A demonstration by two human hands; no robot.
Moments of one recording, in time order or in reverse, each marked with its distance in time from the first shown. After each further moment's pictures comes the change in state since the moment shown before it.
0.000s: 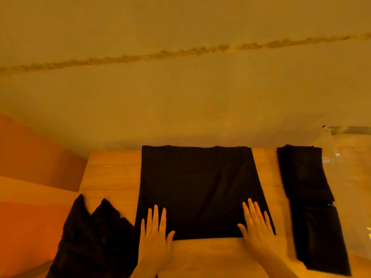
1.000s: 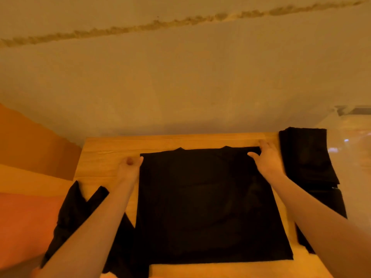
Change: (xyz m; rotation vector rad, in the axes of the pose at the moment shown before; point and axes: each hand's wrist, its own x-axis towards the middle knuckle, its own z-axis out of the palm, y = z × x) left_hand 0.126 -0.036 -0.093 -0.979 0.178 -0.711; right_hand 0.119 0.004 -0.105 0.495 0.153 0.217
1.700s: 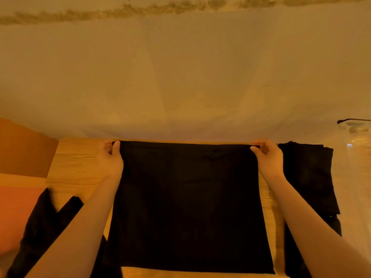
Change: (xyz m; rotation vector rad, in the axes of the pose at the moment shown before) left_hand 0.027 0.041 0.028 -0.187 0.244 0.267; right_hand 0.054 0.003 -0.014 0.452 0.092 0.015
